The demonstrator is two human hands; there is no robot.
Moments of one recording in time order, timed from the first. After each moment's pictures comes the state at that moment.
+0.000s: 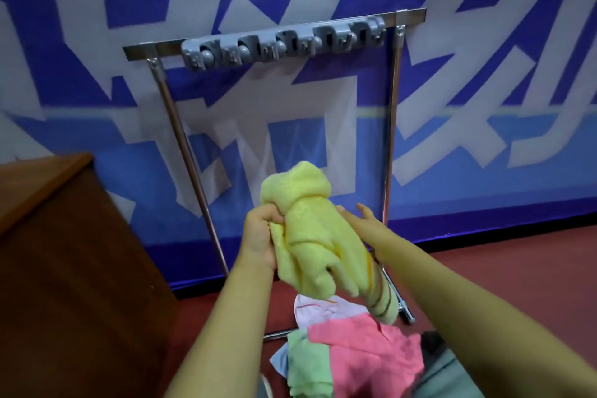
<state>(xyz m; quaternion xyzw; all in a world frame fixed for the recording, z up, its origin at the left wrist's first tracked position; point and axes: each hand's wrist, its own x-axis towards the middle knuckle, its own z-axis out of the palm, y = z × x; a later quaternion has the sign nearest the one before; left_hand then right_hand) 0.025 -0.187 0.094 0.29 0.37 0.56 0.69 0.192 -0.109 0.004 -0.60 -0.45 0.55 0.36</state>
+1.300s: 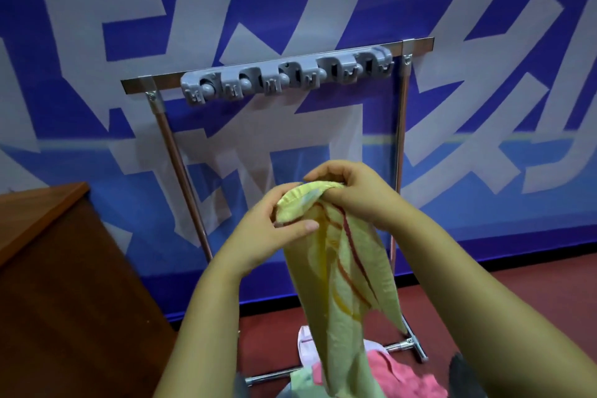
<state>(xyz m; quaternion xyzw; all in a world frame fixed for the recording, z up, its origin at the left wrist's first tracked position) -0.006 -0.122 0.131 0.68 0.43 0.44 0.41 0.173 -0.097 0.163 -0.40 -0.73 0.35 0.42</state>
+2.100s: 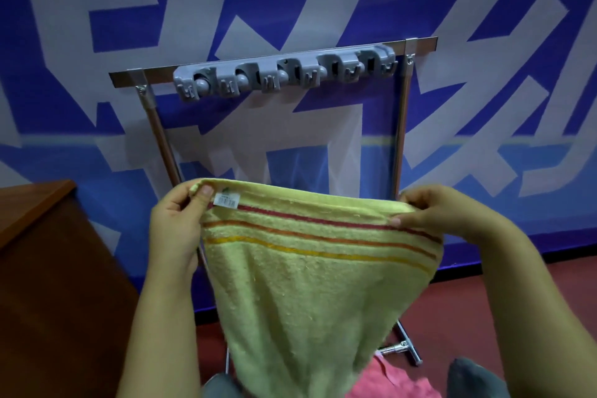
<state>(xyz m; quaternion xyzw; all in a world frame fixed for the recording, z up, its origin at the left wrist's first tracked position) -0.066 -0.110 0.137 0.47 0.45 0.71 0.26 0.280 -0.081 0.134 -0.55 -0.73 0.32 0.26</state>
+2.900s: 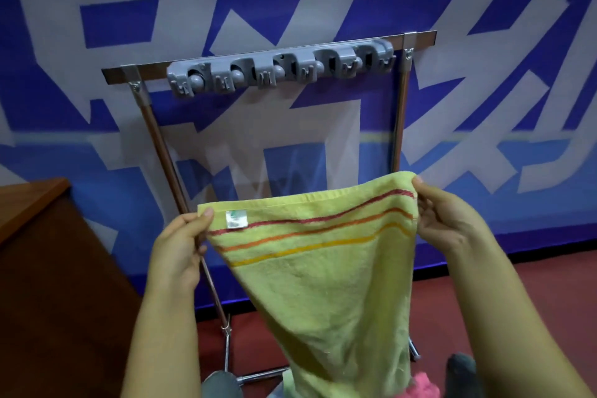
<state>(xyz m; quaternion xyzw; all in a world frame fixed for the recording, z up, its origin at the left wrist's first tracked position) -0.078 -0.103 0.106 0.33 0.53 0.65 0.43 0.261 -0.081 0.113 -0.30 -0.22 0.68 0.63</state>
